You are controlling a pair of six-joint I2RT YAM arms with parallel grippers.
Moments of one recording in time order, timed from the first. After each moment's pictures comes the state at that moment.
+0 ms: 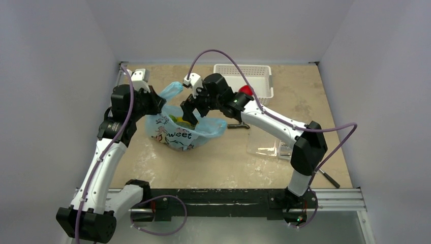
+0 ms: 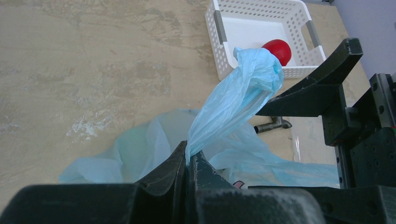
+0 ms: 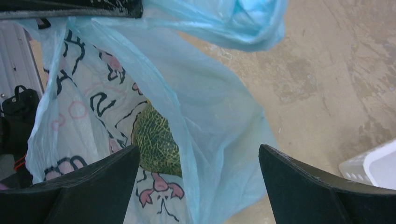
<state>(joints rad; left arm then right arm) -0.15 0.98 1.04 -0.45 0.20 -0.28 0.84 1.77 1.58 -0.33 -0.26 -0.04</state>
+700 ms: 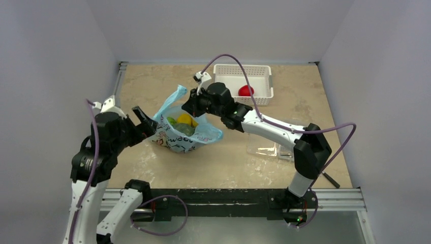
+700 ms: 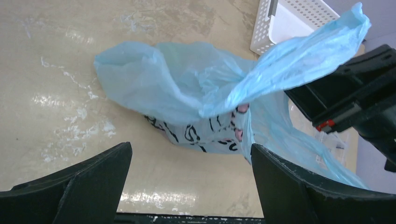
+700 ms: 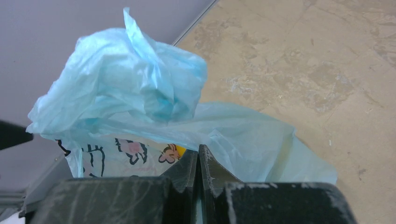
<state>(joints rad) -0.19 0.72 1.16 -1.02 -0.06 -0.63 0.88 1.72 1.37 0.08 -0.12 0.42</state>
